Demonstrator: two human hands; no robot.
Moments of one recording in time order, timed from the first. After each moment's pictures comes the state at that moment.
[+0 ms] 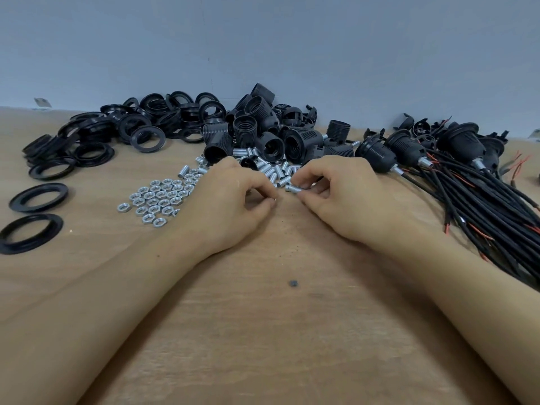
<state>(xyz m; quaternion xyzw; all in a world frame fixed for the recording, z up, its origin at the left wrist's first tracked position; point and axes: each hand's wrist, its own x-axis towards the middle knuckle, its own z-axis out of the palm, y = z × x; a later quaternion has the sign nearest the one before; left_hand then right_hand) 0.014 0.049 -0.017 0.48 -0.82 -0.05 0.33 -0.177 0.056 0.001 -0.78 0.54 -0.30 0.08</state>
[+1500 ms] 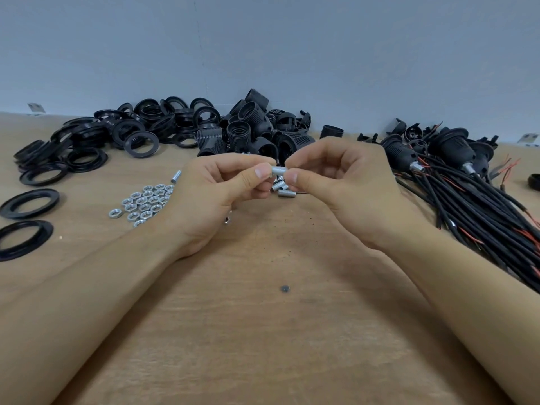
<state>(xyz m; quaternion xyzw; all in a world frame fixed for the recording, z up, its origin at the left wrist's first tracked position) 0.011 0.046 -0.010 0.33 -0.59 -0.52 0.53 -0.176 0.067 0.012 -0.68 0.38 -0.53 0.32</state>
